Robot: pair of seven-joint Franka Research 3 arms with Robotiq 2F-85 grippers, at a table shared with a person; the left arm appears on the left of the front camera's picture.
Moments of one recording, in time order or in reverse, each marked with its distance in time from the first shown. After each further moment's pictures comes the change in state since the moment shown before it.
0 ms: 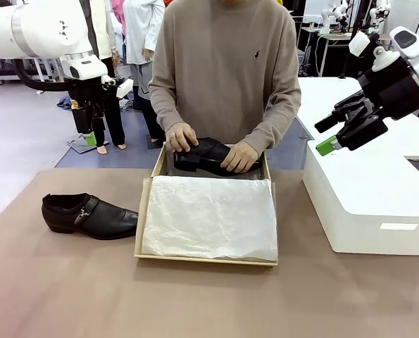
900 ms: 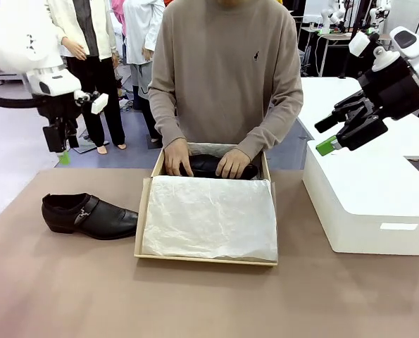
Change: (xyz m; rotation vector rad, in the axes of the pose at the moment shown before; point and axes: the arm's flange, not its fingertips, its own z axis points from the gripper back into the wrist) left arm -0.052 -0.064 -0.022 -0.038 0.016 0.111; right arm 0.000 0.000 0.000 0.000 0.000 0.000
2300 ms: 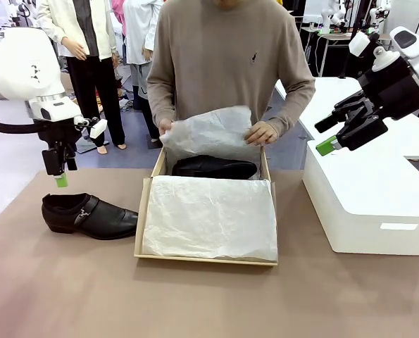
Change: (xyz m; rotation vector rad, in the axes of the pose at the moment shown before) left arm -0.011 -0.004 -0.051 -0.068 0.011 -0.003; right arm 0.000 0.000 0.000 0.000 0.000 0.000
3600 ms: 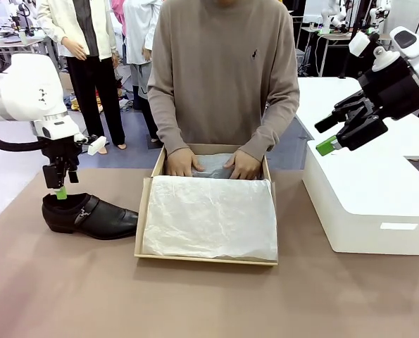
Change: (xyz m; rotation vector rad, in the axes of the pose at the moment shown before) left arm -0.018 0.027 -0.051 -0.027 0.003 -0.076; right arm 0.000 0.000 0.000 0.000 0.000 0.000
